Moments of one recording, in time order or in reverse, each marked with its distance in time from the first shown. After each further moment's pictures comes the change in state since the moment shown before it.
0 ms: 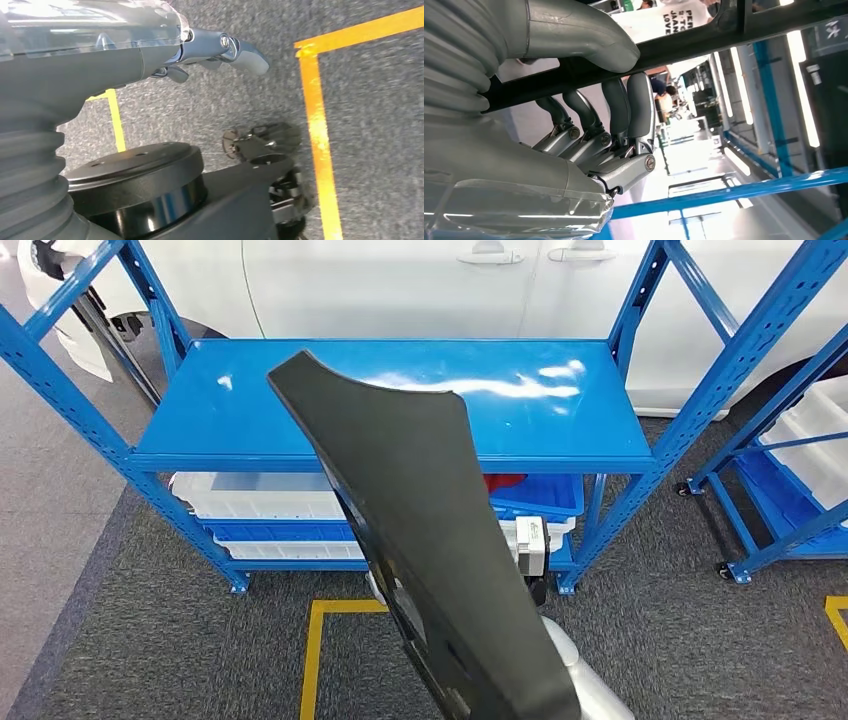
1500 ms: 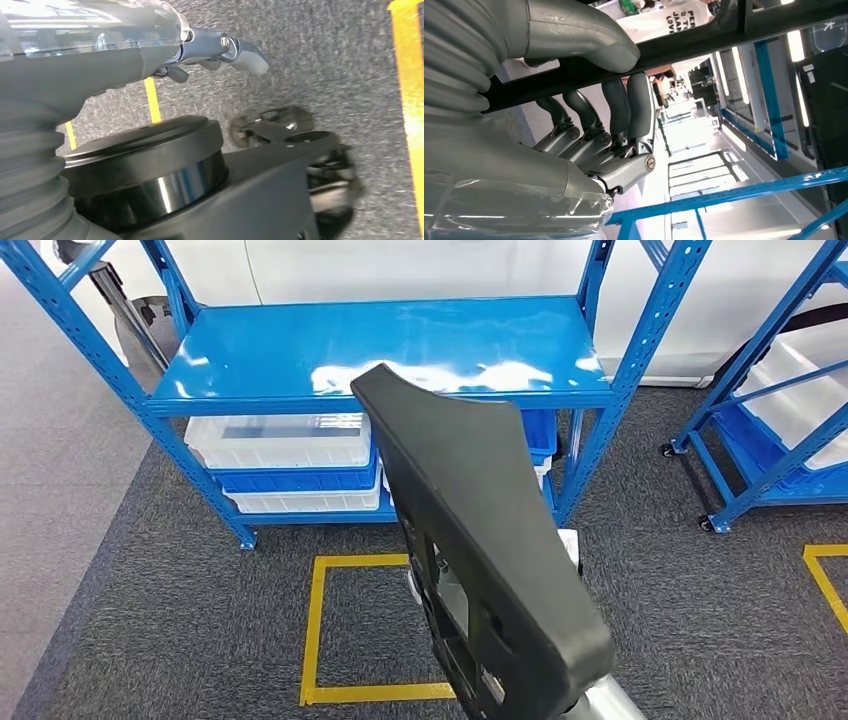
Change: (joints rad) left arm 0.004 -0.012 0.008 0.009 -0.013 -0.011 0.018; right arm 0.096 -0.039 -0.105 -0.038 0.041 -0.001 -0.006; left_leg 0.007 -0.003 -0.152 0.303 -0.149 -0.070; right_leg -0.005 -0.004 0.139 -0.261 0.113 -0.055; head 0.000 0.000
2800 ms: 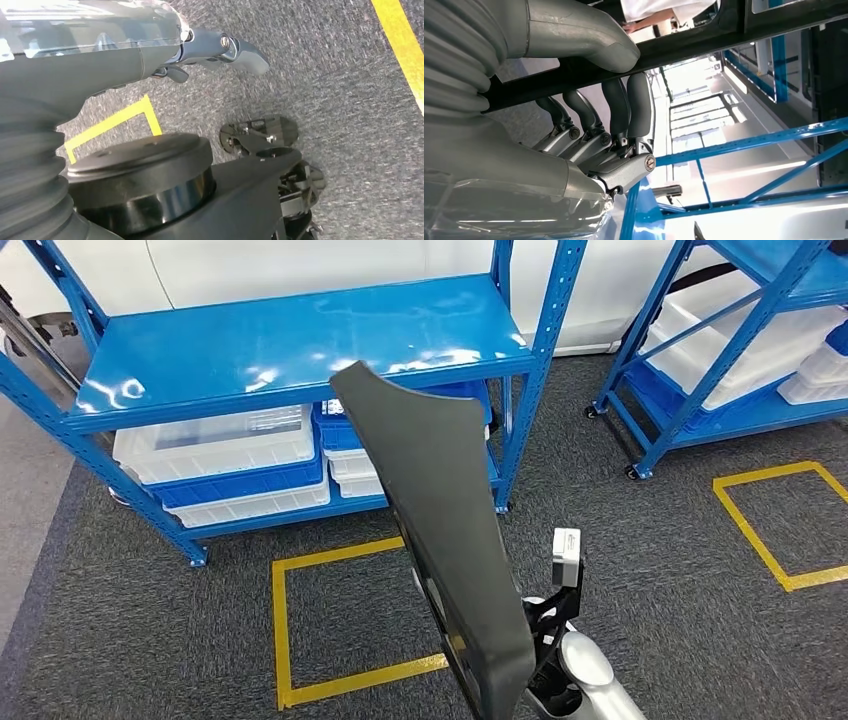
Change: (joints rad) left arm -0.005 0.003 -0.008 0.000 -0.018 0.014 -0.007; right arm 0.015 0.014 -0.039 -0.037 0.046 -0.035 0.044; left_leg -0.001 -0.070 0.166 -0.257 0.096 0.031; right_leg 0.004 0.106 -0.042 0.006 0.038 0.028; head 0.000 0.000
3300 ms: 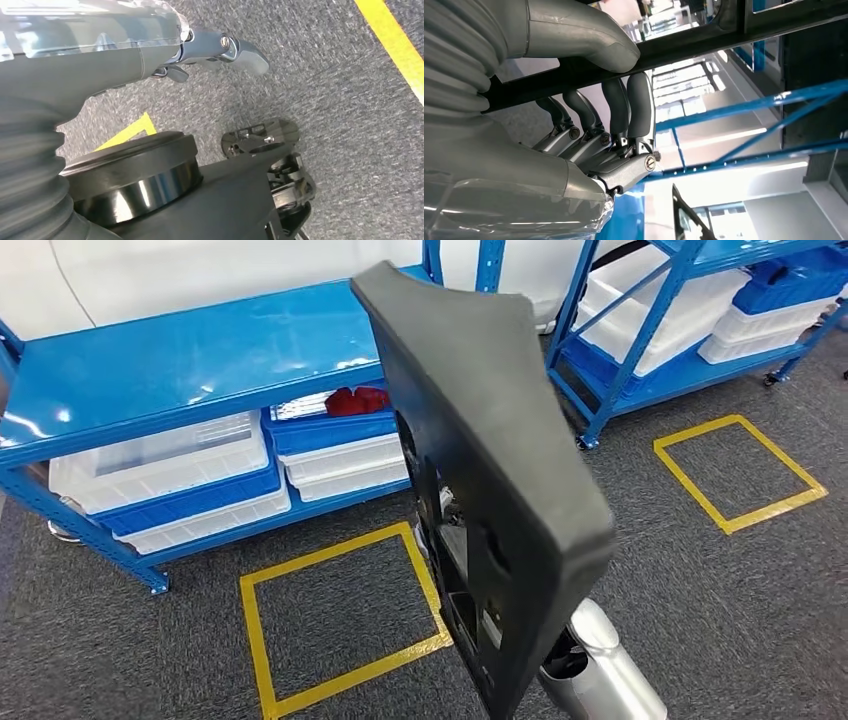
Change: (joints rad) left arm 0.001 -0.002 -0.002 0.000 0.018 0.010 -0.009; right arm -0.116 -0.002 -0.008 -0.003 -0.090 -0.031 0.054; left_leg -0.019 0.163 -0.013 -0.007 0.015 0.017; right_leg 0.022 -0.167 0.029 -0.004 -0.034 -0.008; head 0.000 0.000
